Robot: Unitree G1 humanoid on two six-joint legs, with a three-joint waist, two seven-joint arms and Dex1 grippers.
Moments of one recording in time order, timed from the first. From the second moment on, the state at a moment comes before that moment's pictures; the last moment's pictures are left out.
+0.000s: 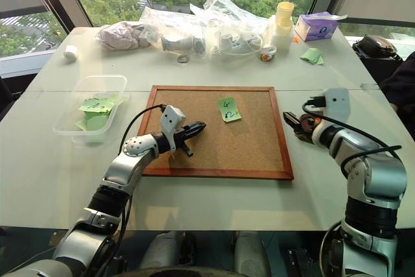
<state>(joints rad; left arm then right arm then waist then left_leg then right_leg) -0.43 0.20 -0.17 0.23 -0.15 0.20 -0.68 -0.36 -0.52 -0.35 -0.30 0.40 1.07 0.39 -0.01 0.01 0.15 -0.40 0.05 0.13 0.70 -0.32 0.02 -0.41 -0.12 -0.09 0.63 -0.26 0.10</state>
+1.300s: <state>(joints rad) -0.40 0.22 -0.17 0.16 -0.15 0.24 -0.63 -0.58 -0.37 0.09 0.09 0.17 0.71 0.46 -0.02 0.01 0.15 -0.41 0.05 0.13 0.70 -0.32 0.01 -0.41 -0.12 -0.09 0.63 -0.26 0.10</state>
